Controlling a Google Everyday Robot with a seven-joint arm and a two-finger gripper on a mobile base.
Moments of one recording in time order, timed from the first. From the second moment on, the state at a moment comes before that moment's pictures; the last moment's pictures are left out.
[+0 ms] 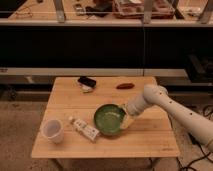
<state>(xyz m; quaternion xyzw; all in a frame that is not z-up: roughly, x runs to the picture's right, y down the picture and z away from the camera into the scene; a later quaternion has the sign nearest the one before) 0.089 0.155 0.828 -0.32 -0.27 0.10 0.90</state>
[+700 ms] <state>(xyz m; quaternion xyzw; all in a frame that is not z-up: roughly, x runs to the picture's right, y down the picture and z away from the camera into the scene) 0.176 0.121 0.811 -0.30 -0.23 0.12 0.92</state>
